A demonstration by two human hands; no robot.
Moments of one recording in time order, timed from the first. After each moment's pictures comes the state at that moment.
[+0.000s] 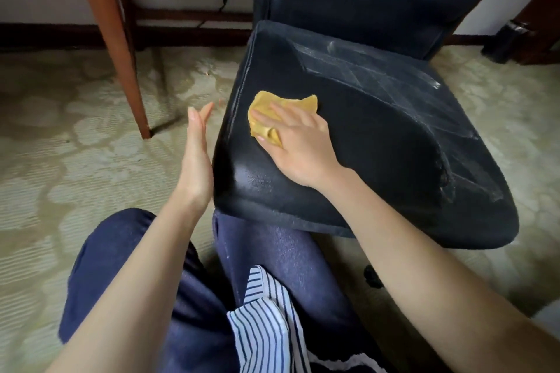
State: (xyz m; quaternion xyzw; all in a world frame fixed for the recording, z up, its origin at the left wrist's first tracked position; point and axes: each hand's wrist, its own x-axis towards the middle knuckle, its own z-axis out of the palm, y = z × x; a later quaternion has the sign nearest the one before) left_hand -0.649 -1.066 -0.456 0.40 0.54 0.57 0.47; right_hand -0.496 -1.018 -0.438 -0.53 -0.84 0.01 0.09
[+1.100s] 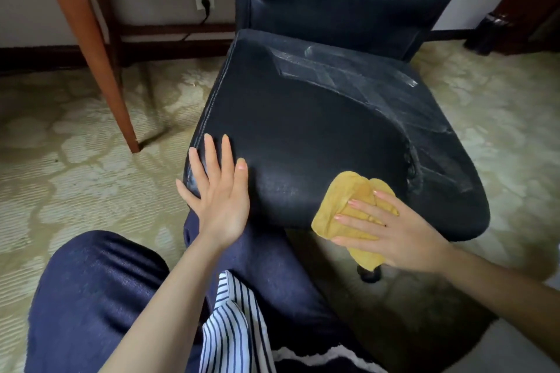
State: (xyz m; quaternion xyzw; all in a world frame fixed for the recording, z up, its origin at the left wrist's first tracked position) left_hand -0.593 -1.086 -0.498 0.54 0.73 0.36 0.20; right_hand -0.293 -1.104 -0.482 -0.19 -0.93 -0.31 -0.08
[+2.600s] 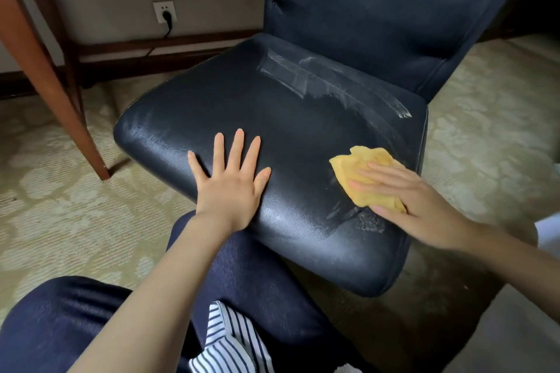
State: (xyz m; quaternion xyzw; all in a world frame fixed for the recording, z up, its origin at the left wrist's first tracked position) left_hand -0.572 -1.037 -0.475 0.77 0.63 0.08 0.03; right_hand -0.286 -1.100 -0.424 -0.53 -0.83 0.11 0.13
